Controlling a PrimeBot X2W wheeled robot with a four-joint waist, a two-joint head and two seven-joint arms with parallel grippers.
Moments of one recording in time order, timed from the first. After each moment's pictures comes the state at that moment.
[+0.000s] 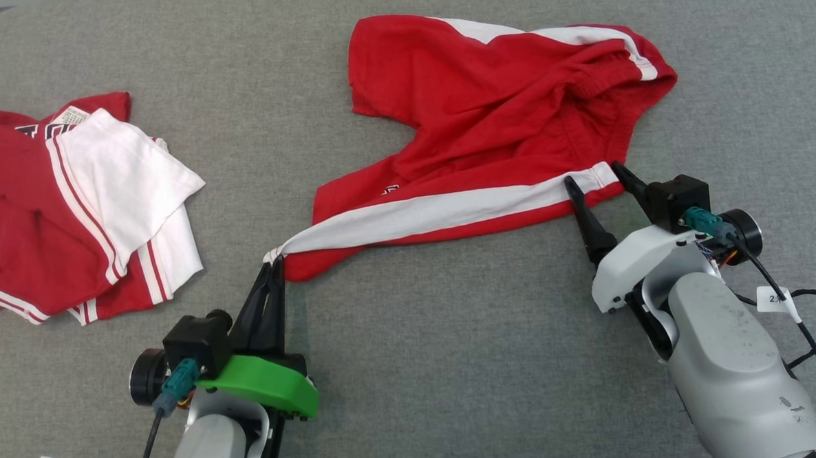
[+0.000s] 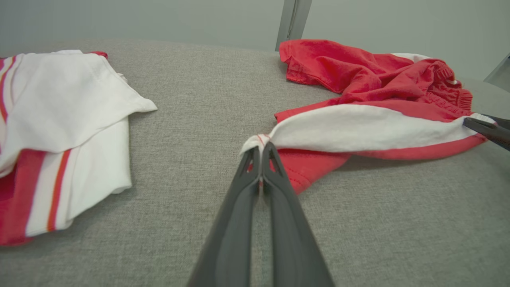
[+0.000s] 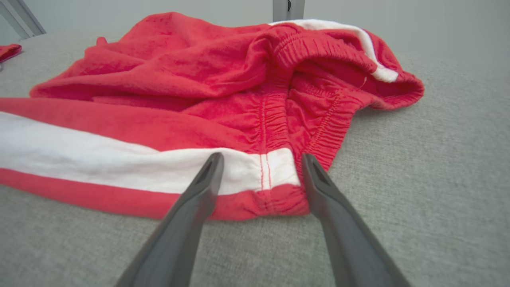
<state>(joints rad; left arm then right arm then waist) -0.24 0.07 -0.24 0.36 -0.28 -0.13 -0.26 -0.60 -0.05 0.07 0.76 0.05 0.13 -0.26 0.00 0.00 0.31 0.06</state>
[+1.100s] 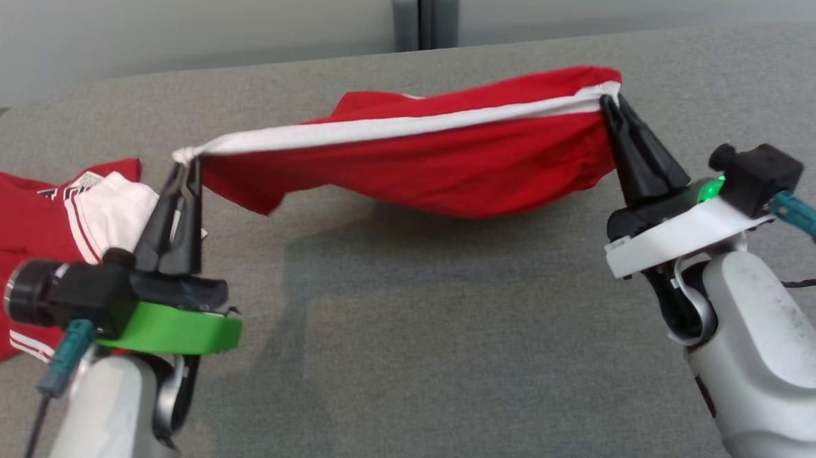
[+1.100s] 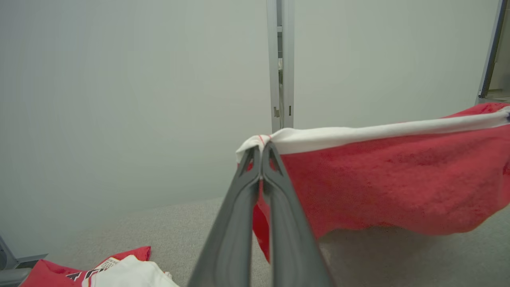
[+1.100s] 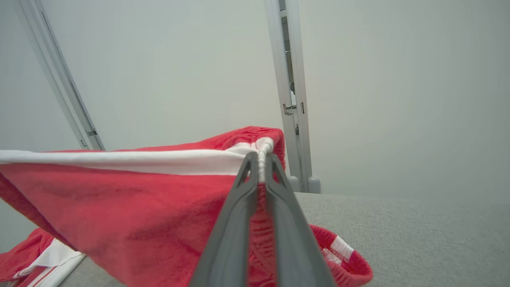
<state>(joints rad) -0.32 0.22 -0.20 0.09 -0.25 -0.13 -0.26 -0.48 -0.10 0.15 0.27 0.37 0.13 -0.26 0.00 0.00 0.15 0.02</state>
